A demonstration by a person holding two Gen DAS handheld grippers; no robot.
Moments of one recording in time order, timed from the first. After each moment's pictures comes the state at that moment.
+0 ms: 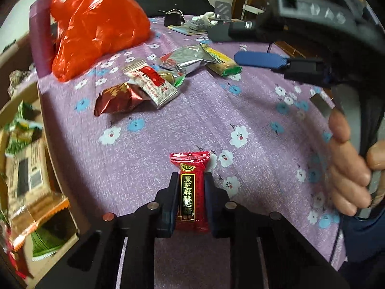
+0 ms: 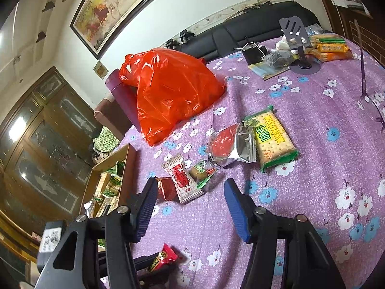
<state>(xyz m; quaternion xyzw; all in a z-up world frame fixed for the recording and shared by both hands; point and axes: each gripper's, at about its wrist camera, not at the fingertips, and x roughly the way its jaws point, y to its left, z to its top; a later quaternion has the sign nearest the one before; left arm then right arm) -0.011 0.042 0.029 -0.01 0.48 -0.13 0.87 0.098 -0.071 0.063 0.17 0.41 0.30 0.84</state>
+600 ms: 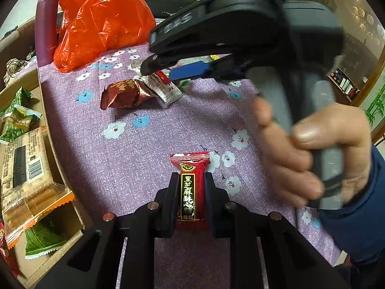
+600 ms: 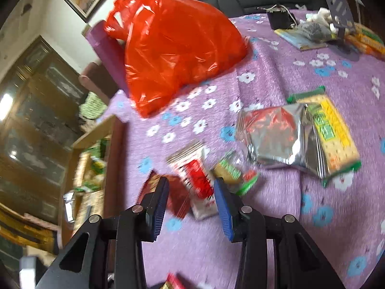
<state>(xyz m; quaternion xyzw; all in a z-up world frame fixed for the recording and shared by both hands) -0.017 0.060 0.029 -0.05 0.47 -0.14 0.87 0.148 0.022 0.030 0.08 0.50 0.29 0.81</state>
